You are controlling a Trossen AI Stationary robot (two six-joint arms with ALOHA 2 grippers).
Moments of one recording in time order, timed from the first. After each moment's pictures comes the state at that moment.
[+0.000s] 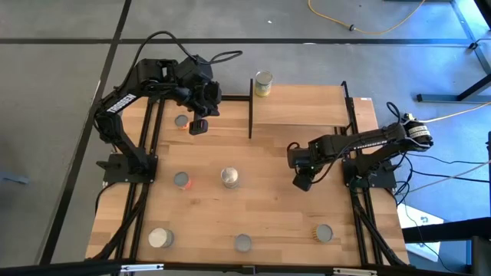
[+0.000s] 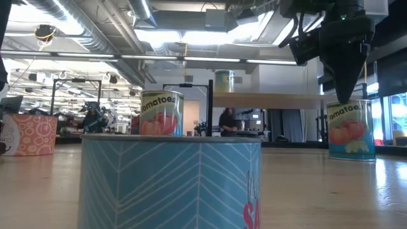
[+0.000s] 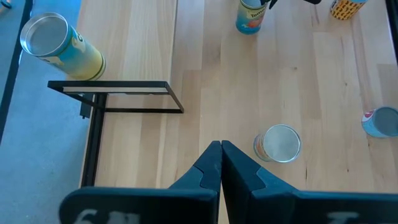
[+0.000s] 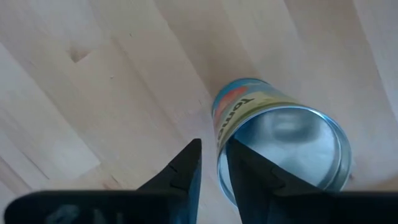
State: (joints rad) left arm 0.29 1.64 2.22 -1.50 0.09 0.22; right arm 0.11 1.43 1.00 -1.07 -0.02 0.68
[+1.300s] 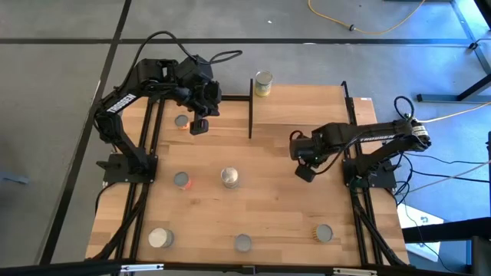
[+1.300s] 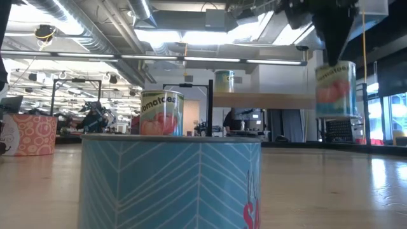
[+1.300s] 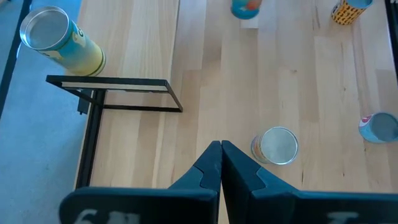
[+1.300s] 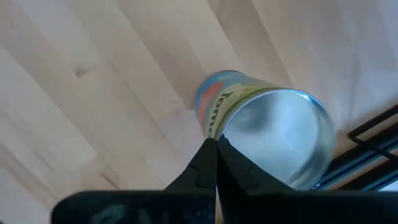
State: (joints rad) left arm 0.29 1.64 2.22 -1.50 0.09 0.18; right arm 0.10 1.43 1.34 -1.42 0.10 0.67
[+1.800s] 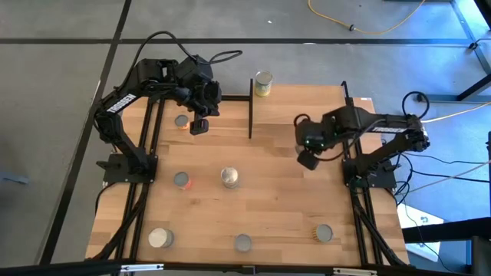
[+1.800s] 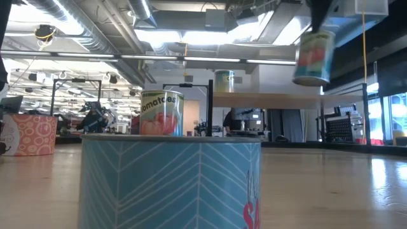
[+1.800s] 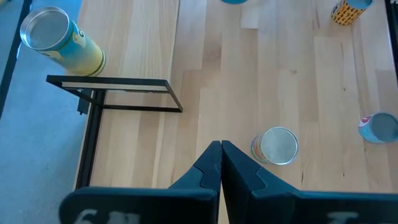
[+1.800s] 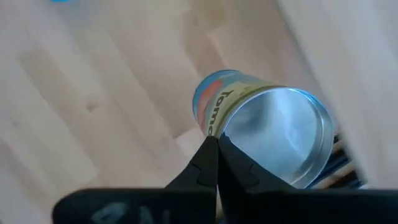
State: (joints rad) left arm 0.29 1.64 2.22 -1.50 0.09 0.18; right arm 0.05 1.46 1.64 -1.57 0.21 0.58
